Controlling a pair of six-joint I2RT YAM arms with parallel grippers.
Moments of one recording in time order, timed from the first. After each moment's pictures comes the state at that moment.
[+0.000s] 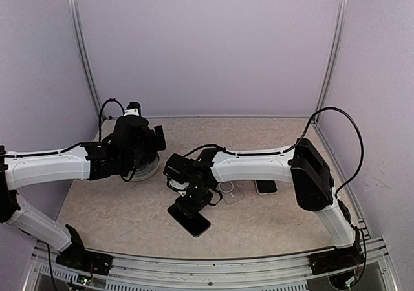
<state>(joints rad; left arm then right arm) -0.82 1.35 0.91 -0.02 -0.78 -0.46 1.15 2.33 1.93 -0.89 -0.02 0.29</state>
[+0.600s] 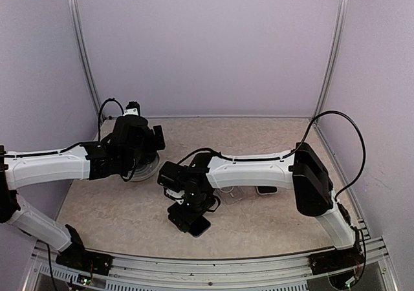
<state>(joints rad) -0.81 1.35 0.91 -0.02 -0.77 -0.46 1.20 2.33 1.97 -1.00 0.00 0.31</state>
